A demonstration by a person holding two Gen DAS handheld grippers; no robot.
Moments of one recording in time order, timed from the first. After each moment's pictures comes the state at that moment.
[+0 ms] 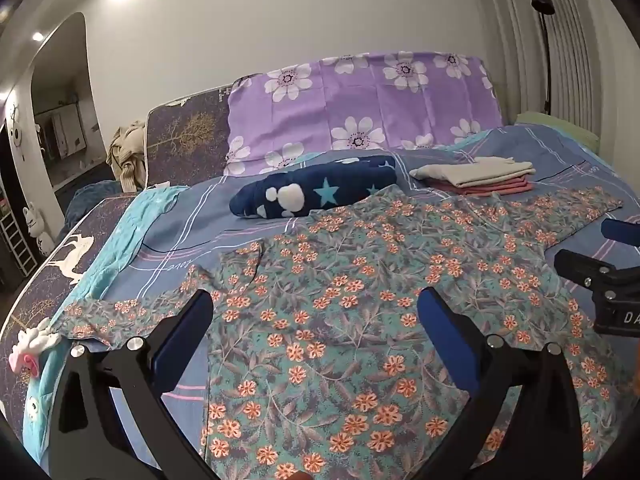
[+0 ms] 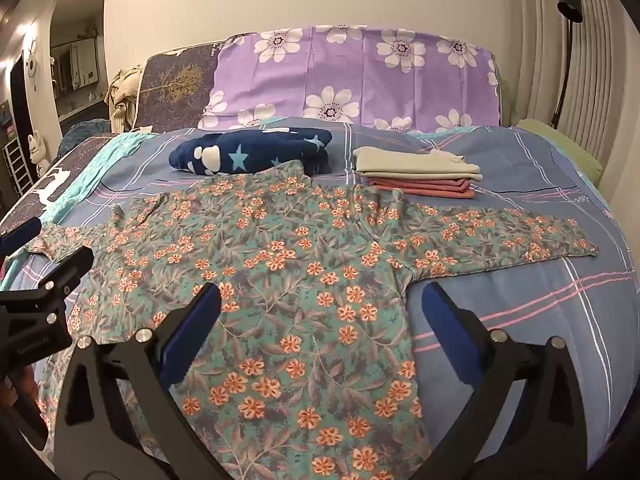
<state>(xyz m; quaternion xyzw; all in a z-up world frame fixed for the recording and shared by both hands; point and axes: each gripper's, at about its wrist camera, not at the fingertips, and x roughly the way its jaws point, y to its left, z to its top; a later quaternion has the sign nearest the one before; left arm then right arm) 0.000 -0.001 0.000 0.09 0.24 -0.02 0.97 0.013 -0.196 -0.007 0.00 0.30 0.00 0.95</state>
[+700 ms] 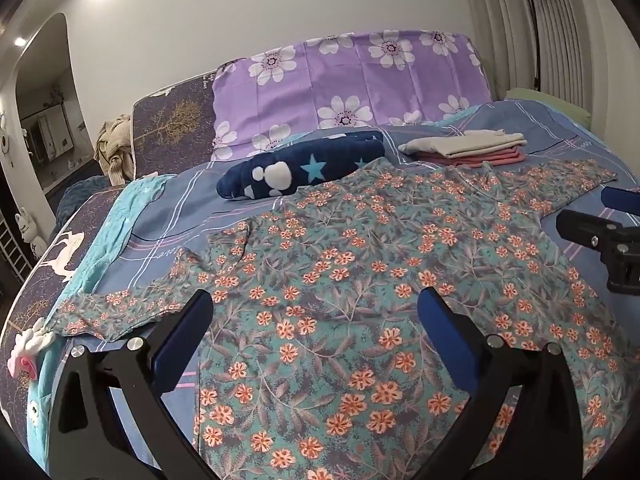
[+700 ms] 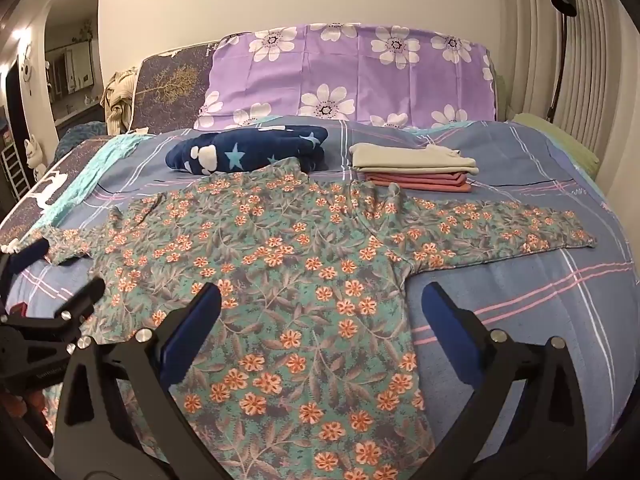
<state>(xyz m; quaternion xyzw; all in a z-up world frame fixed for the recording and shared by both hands) 0.002 -0.005 -0.021 0.12 0.29 -0.04 0.95 0.010 -0.200 -0.010 0.02 0.31 0.00 0.95</state>
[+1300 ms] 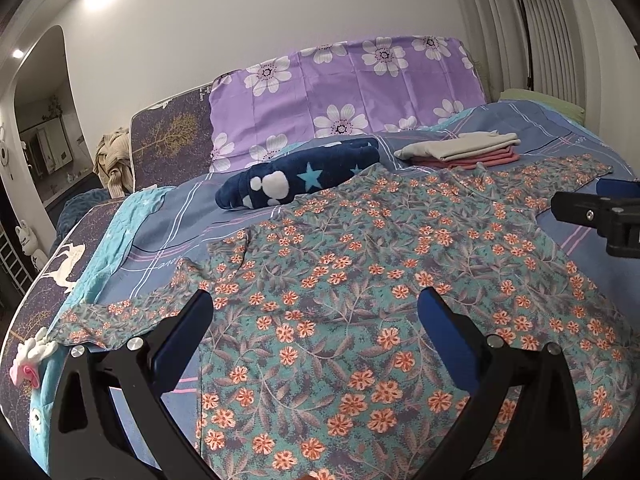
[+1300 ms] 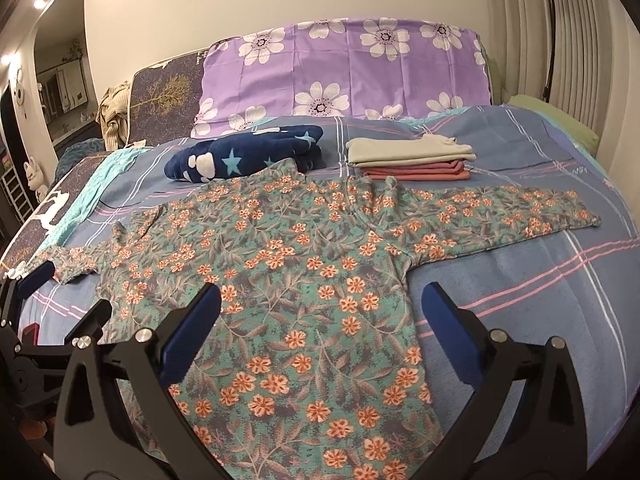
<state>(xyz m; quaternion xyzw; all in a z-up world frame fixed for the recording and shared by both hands) -0.007 -0.007 -0.021 0.13 0.26 -0.04 0.95 0.009 -0.203 -0.006 0.04 0.31 0.00 0.95</state>
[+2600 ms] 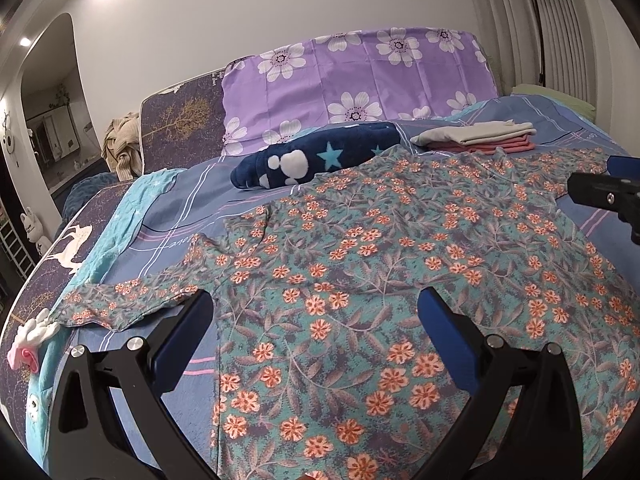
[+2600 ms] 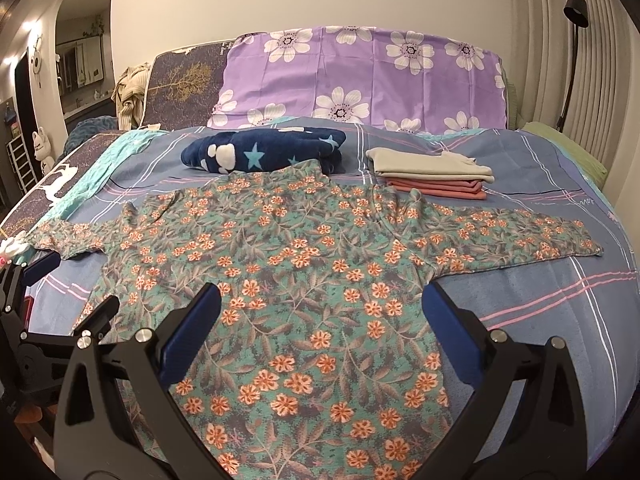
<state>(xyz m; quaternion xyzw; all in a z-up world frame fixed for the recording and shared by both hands) -0.006 0.026 -0.041 0.12 0.28 -0.03 0.95 0.006 -0.171 -0.008 0.00 0.31 0.01 0.95</state>
